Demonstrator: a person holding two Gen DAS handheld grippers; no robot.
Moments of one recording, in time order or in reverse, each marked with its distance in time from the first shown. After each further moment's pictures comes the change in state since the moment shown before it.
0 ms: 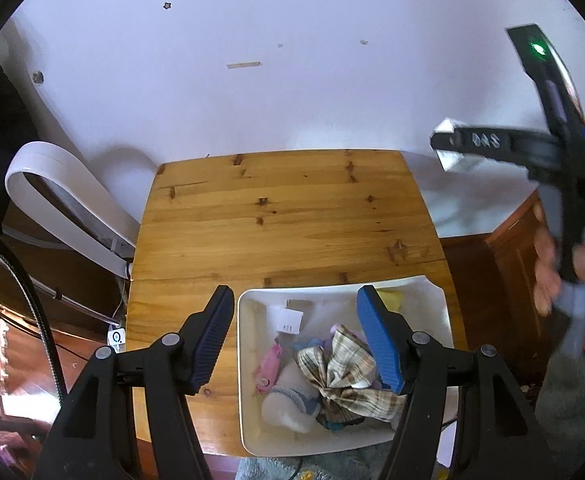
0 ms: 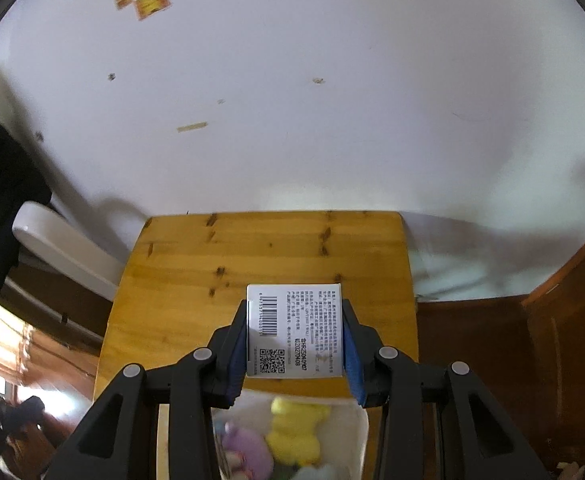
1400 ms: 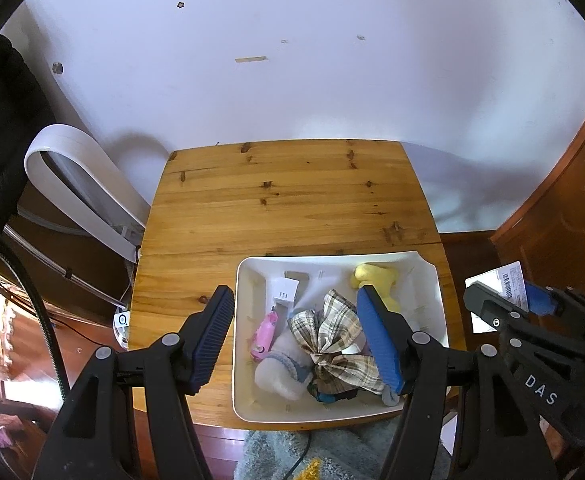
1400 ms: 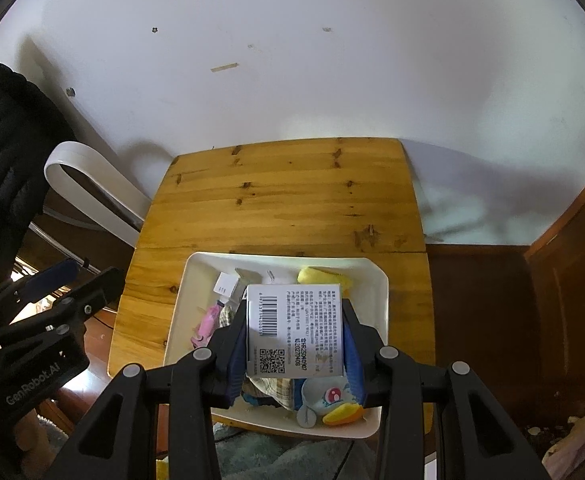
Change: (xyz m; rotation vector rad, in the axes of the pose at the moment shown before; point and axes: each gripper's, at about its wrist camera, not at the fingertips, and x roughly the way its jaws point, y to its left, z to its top) left arm -0.027 -0.014 -0.035 -0.110 -0.030 0.066; right arm -0.068 0.029 -0.131 0.031 0.102 0.034
